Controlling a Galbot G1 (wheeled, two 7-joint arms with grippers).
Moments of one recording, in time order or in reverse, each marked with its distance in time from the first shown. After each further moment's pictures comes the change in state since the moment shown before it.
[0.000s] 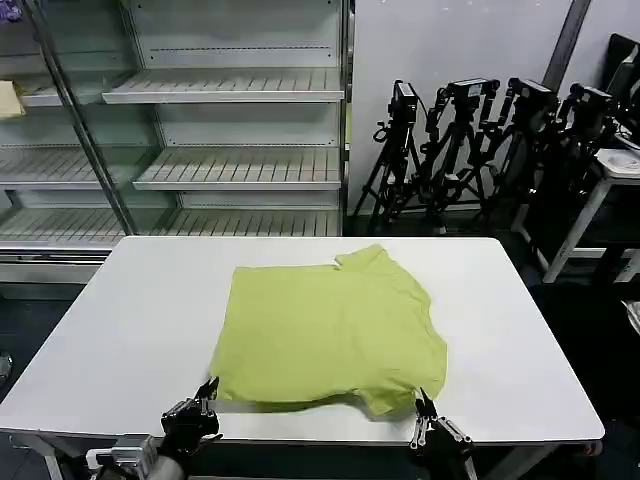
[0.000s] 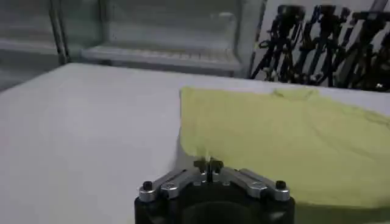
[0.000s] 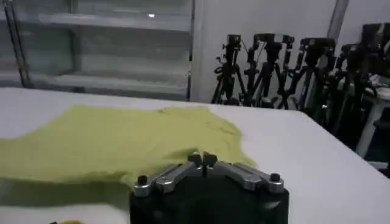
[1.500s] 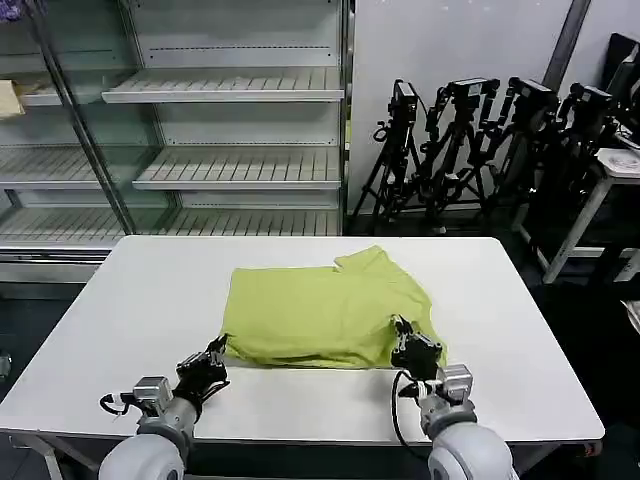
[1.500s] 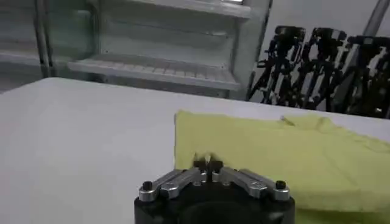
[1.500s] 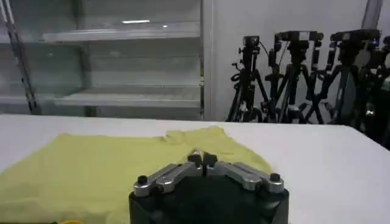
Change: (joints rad) left arm -0.337 0.044 0.052 0.293 -0.111 -0.026 -0.015; right arm 0.602 0.011 0.021 -0.409 0.255 -0.165 -0.102
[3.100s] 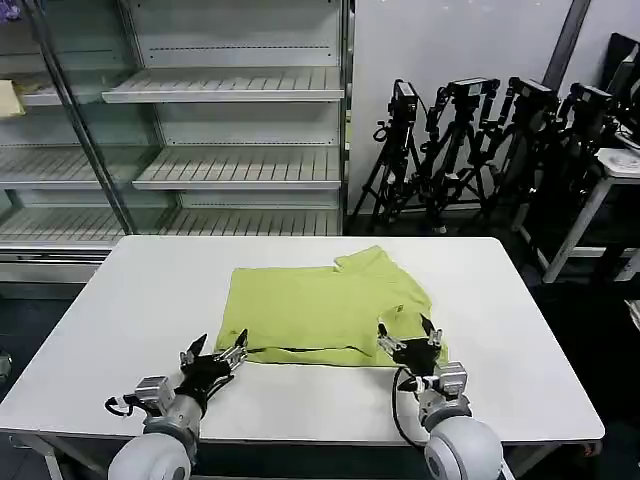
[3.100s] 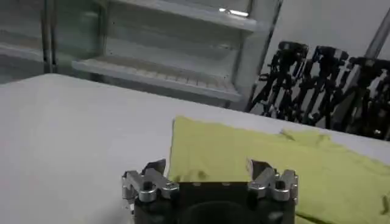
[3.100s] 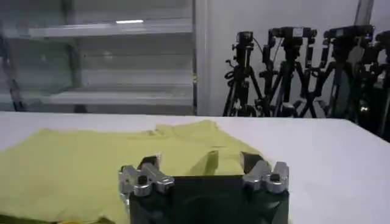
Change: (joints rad) left arm 0.040 -0.047 -0.010 -0.017 -0.023 -0.073 0.000; right arm -0.078 -0.006 0.064 -0.008 -0.024 0.084 -0.013
